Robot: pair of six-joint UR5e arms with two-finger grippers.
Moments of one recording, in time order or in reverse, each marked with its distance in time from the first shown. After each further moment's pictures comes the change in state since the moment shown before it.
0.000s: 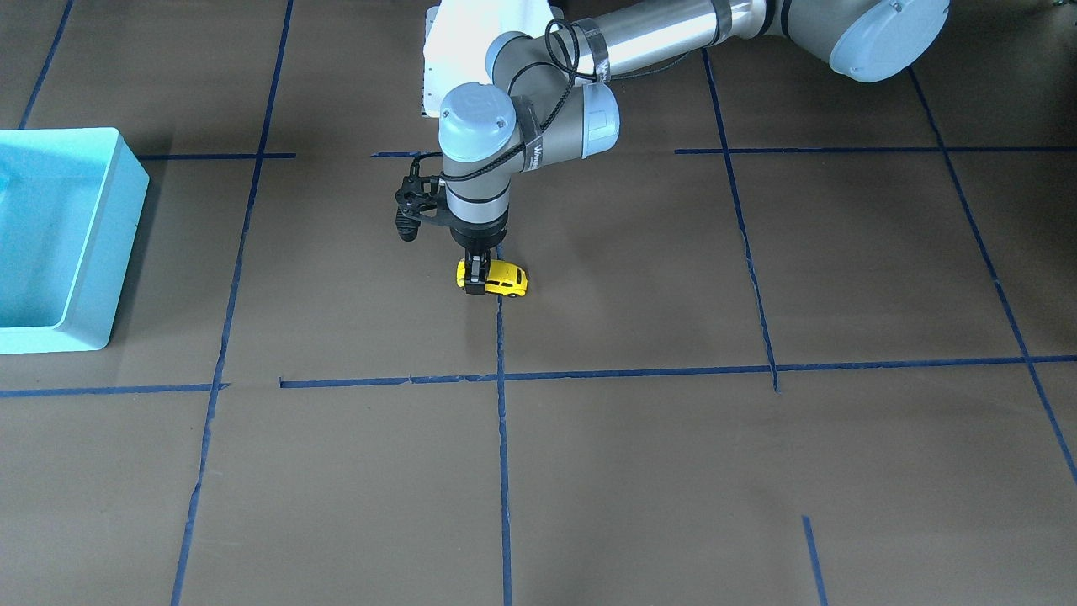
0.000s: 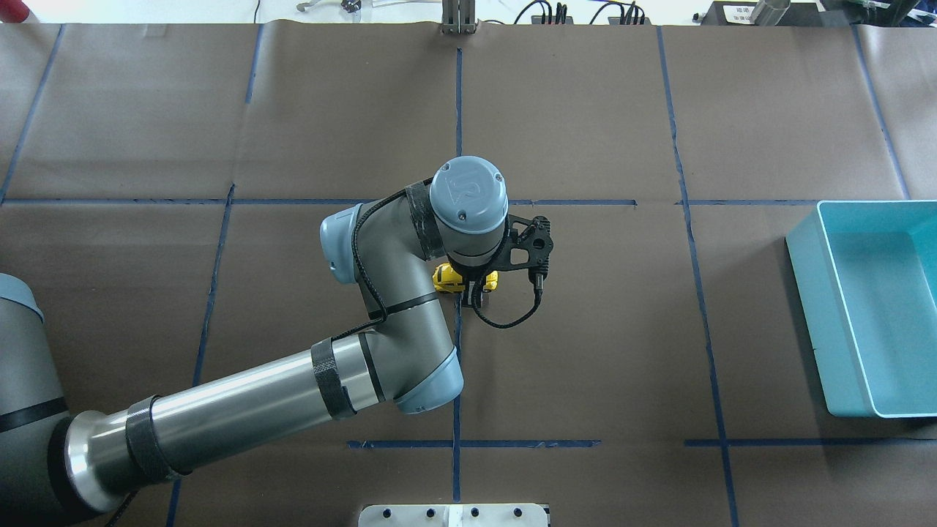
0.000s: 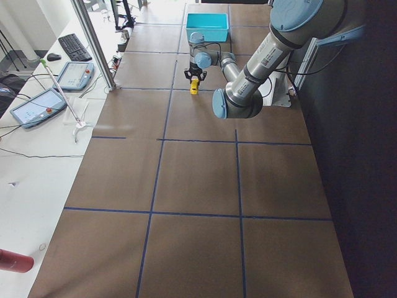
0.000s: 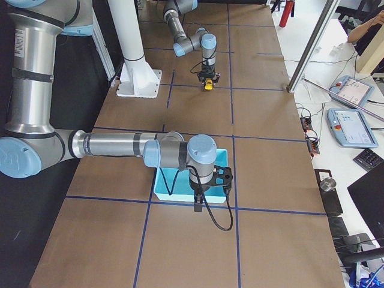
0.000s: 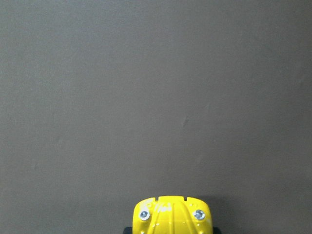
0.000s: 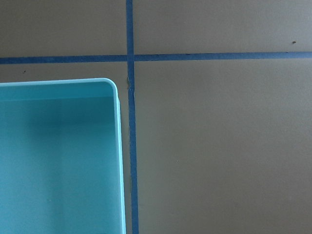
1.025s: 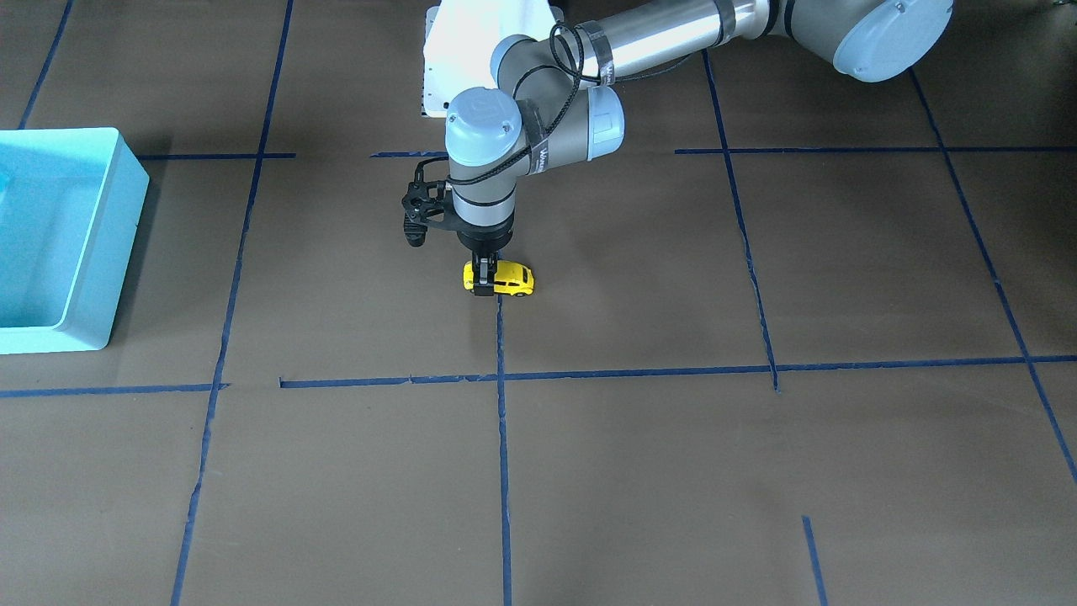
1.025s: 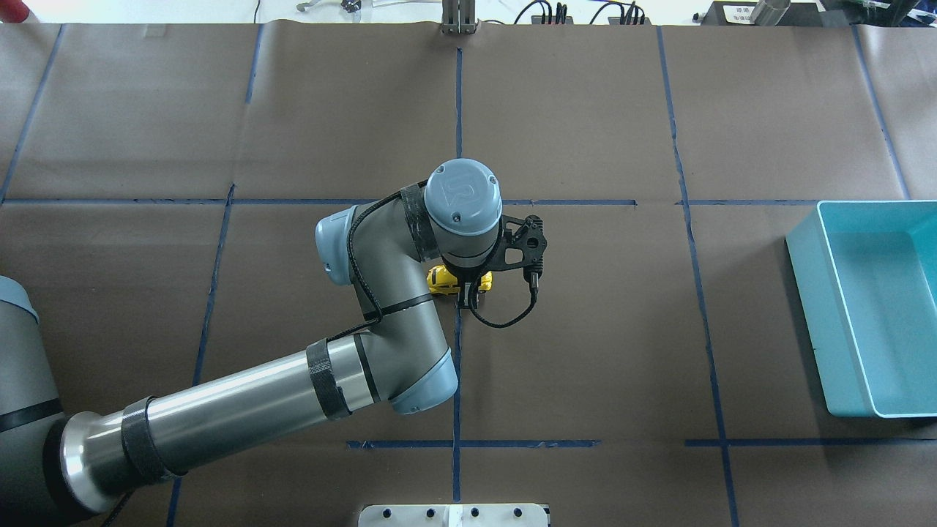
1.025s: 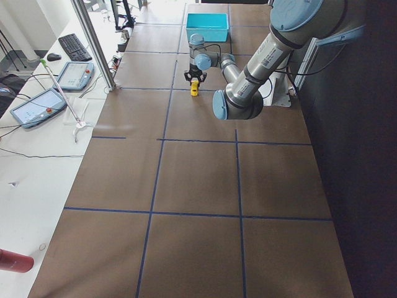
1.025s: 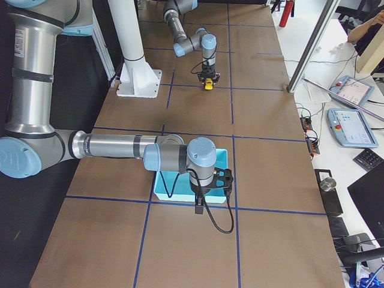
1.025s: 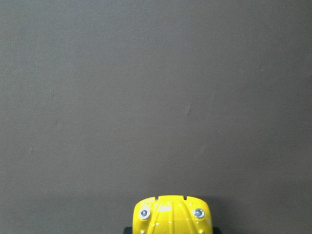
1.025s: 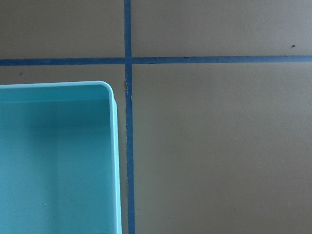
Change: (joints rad) left arm -0.002 0.015 -0.003 0.000 0.000 -0.042; right arm 0.001 0.000 -0.018 0.028 0.000 0.001
